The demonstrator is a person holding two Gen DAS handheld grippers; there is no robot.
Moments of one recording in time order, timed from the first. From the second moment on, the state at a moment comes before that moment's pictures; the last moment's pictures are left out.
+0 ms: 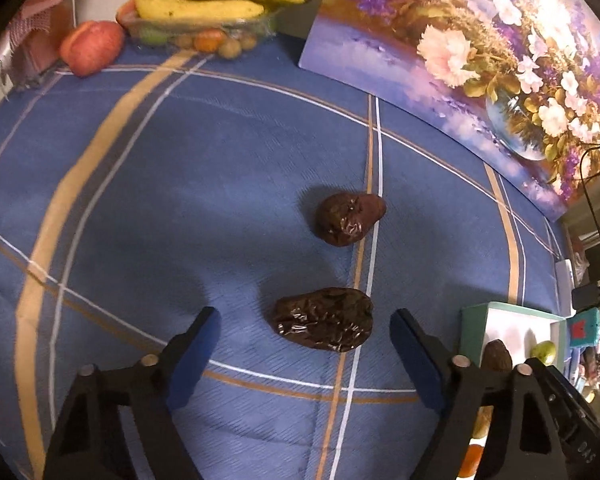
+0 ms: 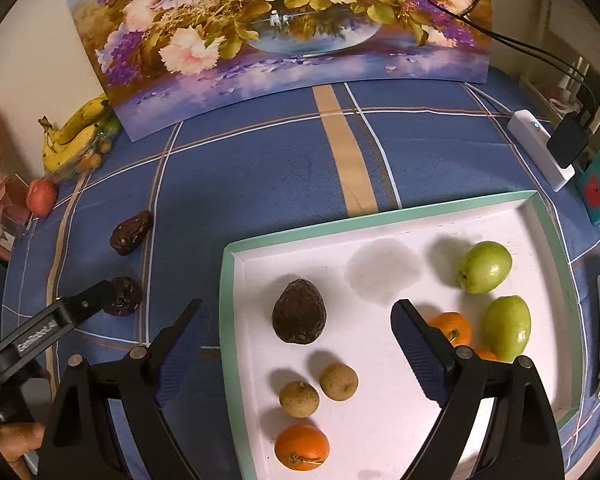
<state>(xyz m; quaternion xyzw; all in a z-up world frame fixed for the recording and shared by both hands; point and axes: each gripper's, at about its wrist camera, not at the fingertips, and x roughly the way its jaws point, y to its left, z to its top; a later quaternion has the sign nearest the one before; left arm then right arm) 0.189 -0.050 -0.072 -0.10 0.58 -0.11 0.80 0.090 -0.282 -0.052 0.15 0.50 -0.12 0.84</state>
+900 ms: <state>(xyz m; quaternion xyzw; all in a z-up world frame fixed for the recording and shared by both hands) 0.207 0.038 -0.060 -0.19 0.55 -0.06 0.81 0.132 -0.237 -0.043 0.12 0.49 -0.06 0.86</state>
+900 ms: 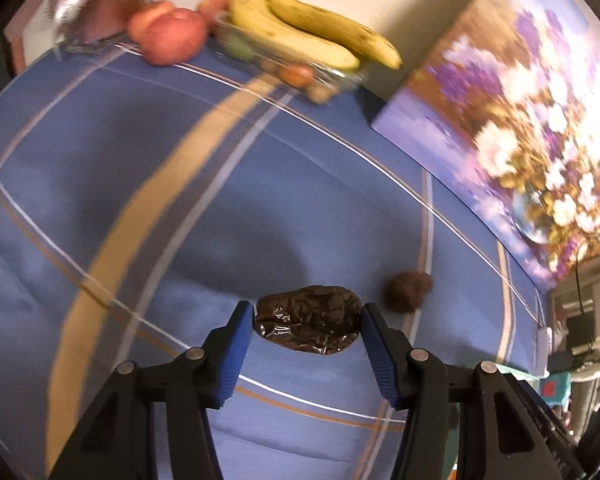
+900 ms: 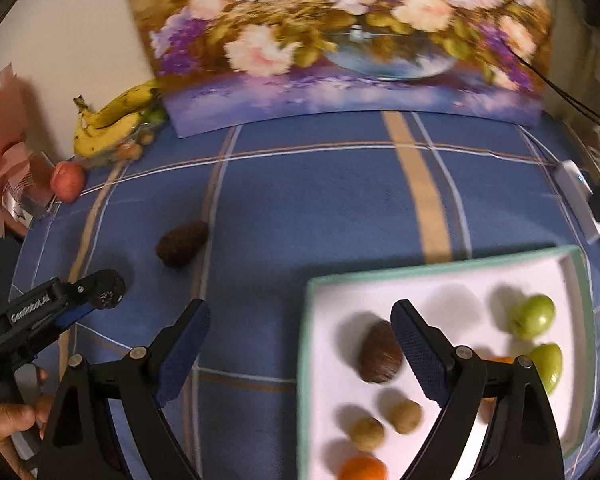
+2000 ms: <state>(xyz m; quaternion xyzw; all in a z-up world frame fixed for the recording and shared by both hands) 0.212 0.076 -0.048 -0.20 0.54 -0.05 0.82 0.216 -0.133 -0.077 0.00 0.53 0.05 0.85</state>
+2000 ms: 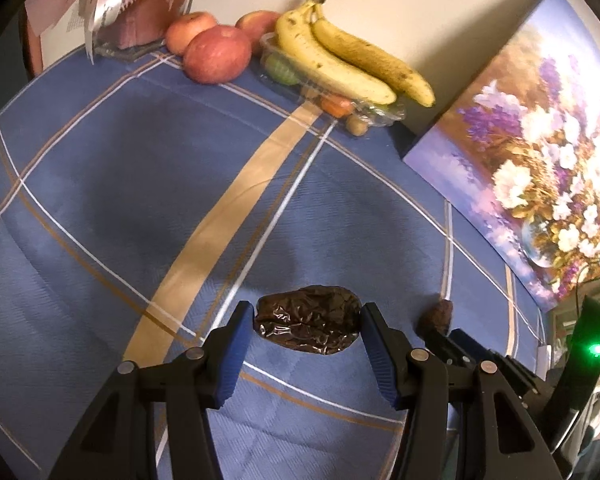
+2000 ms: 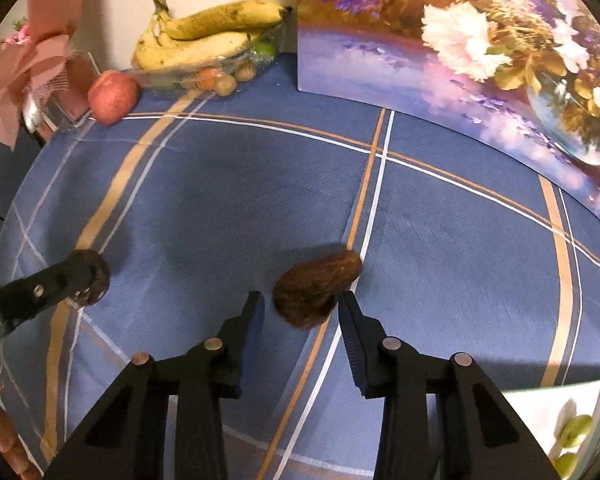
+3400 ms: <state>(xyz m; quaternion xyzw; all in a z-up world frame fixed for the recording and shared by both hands) 0.135 0.022 0.022 -0.15 0.50 -0.13 0.84 0.100 -0.186 -0.032 0.12 0.49 -0.03 0.86</state>
